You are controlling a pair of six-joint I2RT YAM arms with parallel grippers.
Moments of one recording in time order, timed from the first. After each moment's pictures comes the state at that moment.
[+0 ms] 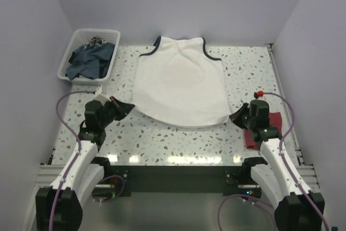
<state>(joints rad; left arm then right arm) -0.04 0.87 0.42 0.12 0.38 -0.76 0.08 0.83 0.52 -0.37 -0.05 0.65</state>
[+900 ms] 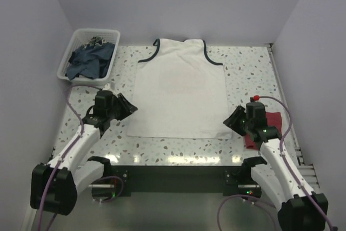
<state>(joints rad) -0.15 0.94 0.54 -0.24 0.18 -0.74 0.13 0.72 0.50 -0.59 -0.08 0.72</state>
